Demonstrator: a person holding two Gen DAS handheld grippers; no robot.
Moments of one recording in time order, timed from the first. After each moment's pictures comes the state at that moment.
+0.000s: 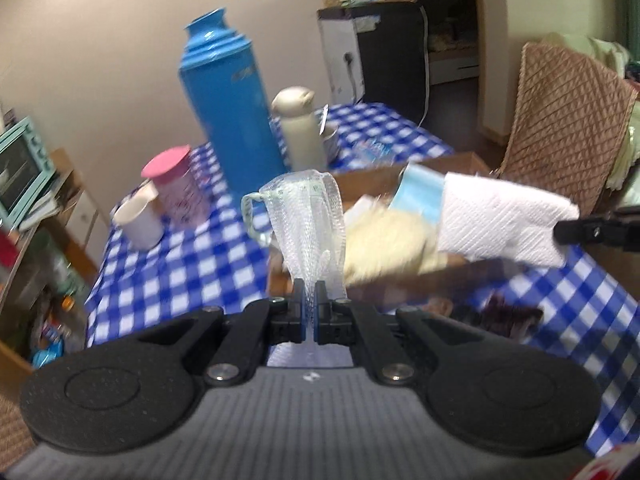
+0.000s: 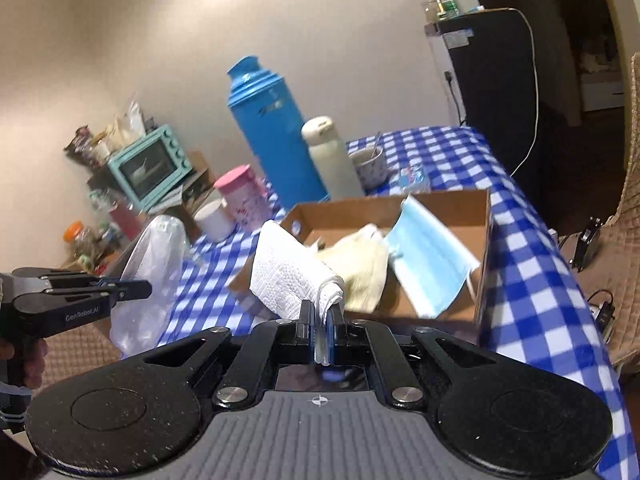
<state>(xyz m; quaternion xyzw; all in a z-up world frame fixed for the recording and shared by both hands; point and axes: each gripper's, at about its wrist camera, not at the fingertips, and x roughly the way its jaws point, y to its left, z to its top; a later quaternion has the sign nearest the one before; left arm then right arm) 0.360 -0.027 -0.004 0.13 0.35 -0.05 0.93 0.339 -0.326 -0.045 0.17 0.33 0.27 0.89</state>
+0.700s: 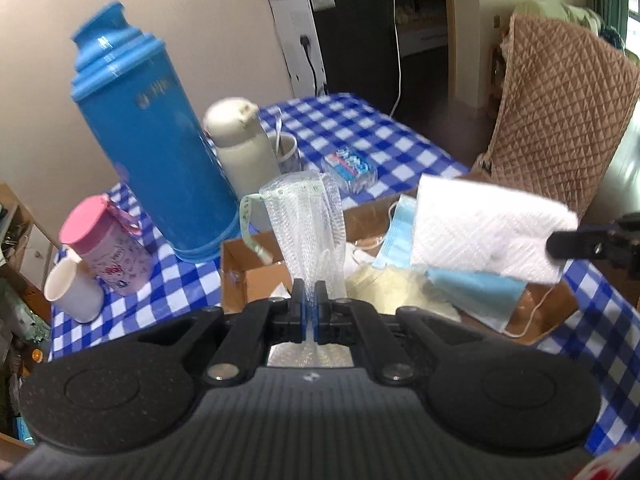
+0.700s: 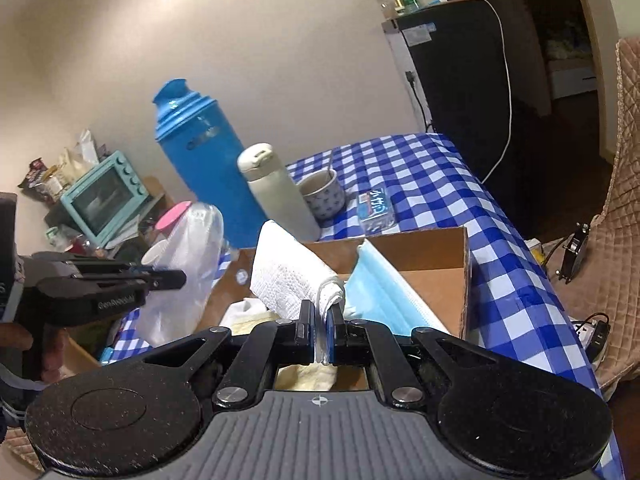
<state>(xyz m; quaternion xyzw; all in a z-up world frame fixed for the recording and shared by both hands) 0.518 -0.065 -0.038 0.16 0.39 -0.10 0.90 0.443 -0.330 -0.063 0.19 0.34 0.21 0.89</state>
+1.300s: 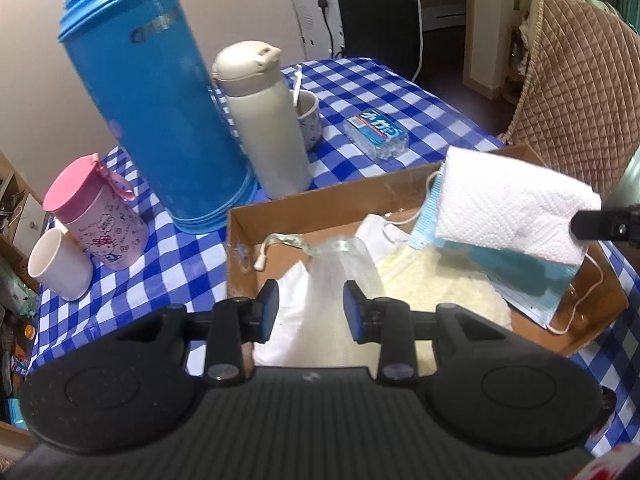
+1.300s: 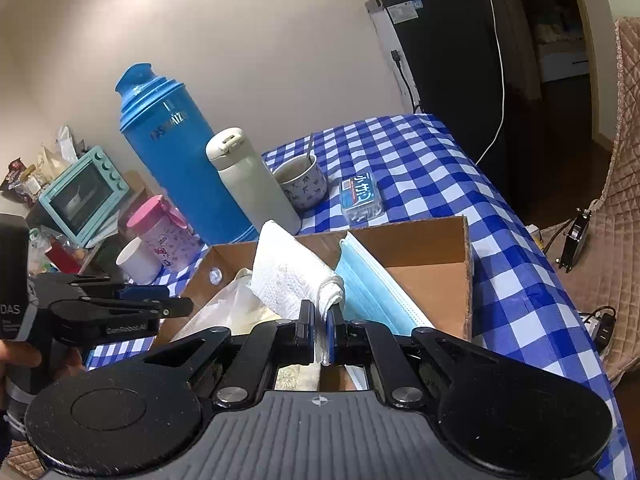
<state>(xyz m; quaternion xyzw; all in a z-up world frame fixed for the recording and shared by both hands) 0.551 -0.039 -0.073 0.15 0.42 -0.08 0.89 0.479 -0.318 -0.087 0.20 0.37 0.20 0.89</state>
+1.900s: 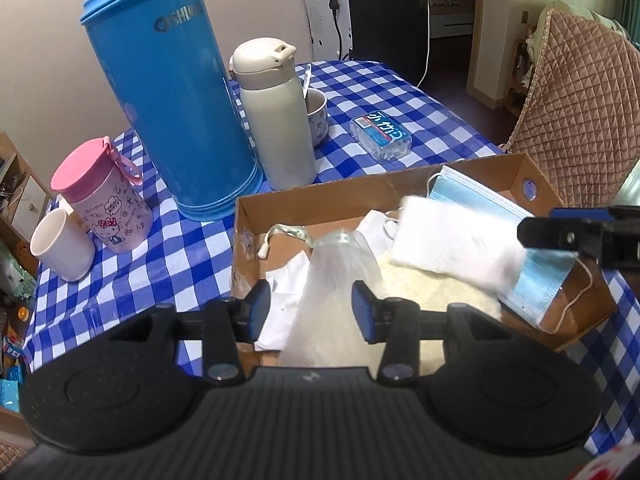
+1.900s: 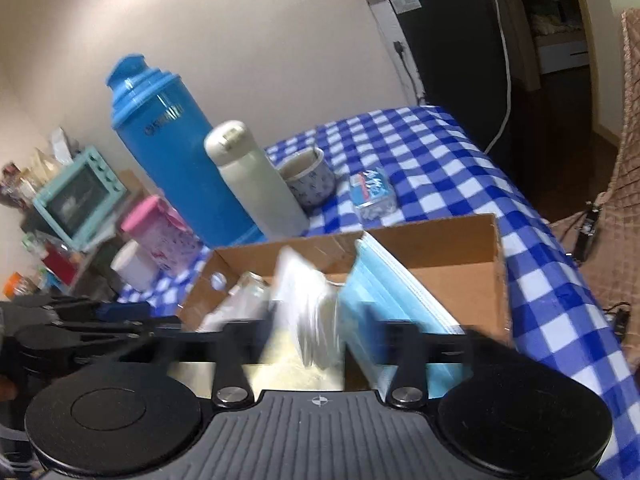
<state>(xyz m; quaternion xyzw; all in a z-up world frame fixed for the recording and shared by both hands) 0.538 -0.033 -0.066 0.12 0.43 -0.07 0.89 0.494 -0.294 -0.094 0.19 0.37 0.19 0.89</state>
